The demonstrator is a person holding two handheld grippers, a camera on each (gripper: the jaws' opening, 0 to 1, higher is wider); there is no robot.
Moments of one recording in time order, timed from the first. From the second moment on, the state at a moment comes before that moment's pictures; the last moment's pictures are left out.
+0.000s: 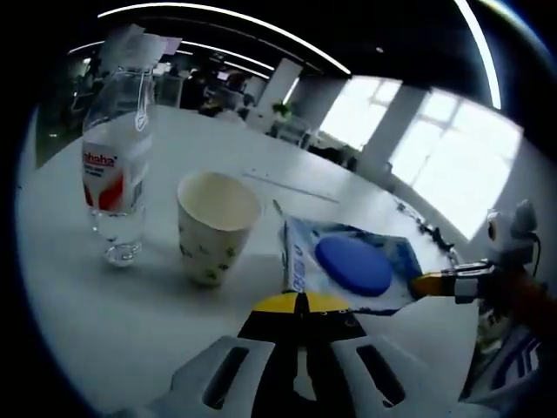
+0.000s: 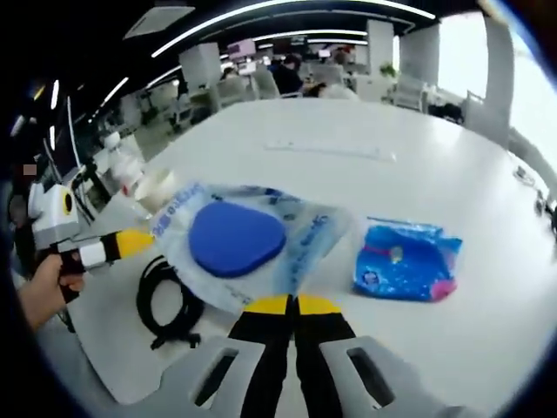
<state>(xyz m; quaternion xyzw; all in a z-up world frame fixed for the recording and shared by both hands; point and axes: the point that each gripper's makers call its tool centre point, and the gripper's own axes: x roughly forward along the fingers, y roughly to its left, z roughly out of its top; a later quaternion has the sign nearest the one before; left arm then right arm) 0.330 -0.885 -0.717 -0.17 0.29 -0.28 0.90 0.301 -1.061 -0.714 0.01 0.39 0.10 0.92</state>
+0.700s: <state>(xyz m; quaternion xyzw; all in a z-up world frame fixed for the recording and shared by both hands) 0.339 -0.894 -0.734 -0.20 0.30 -0.27 0.89 0.340 -1.071 -0.736 -0.01 0.40 0.10 0.91</state>
